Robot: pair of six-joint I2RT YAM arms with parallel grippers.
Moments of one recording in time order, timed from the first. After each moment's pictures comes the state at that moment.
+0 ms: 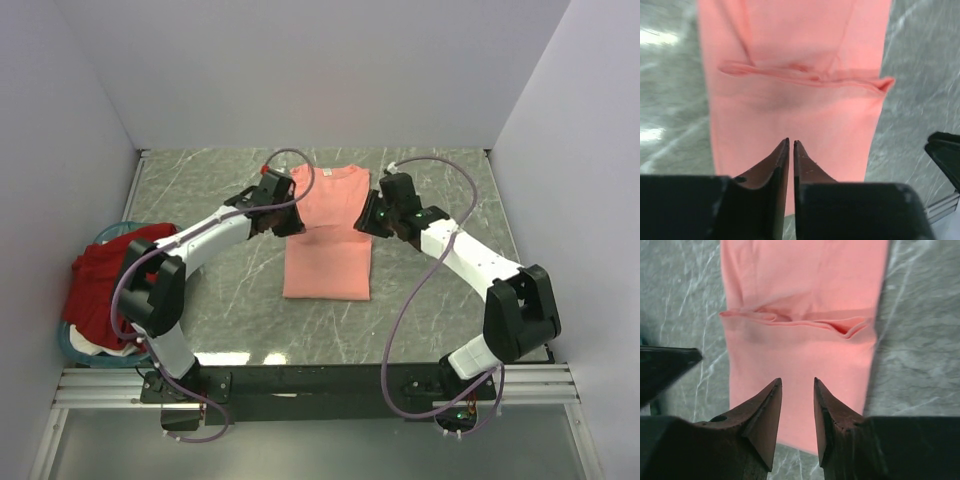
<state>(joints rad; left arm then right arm) -0.53 1.71 1.28 -0.39 0.03 -0.75 0.42 1.50 1.09 -0.34 -0.04 0.62</state>
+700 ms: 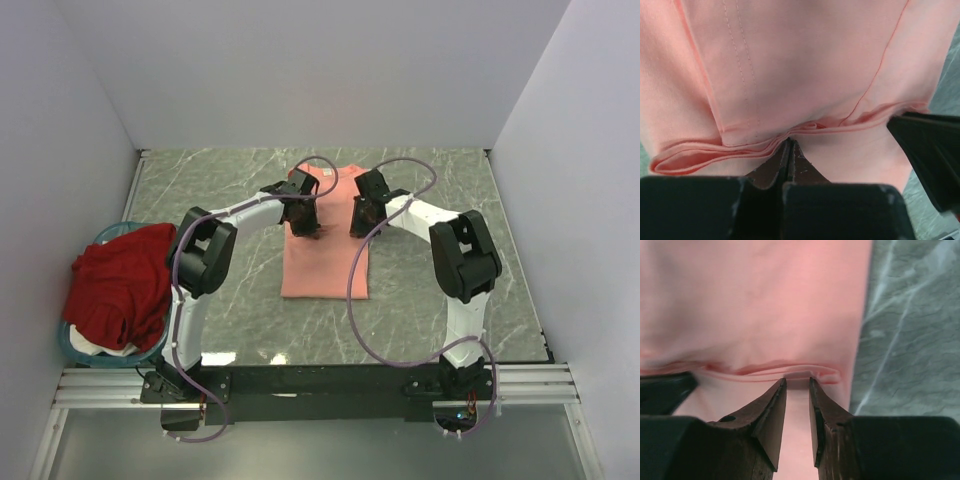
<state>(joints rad) -0.56 2.14 1.58 -0.45 0.07 -0.68 0.42 1.97 1.36 -0.41 0.02 0.55</state>
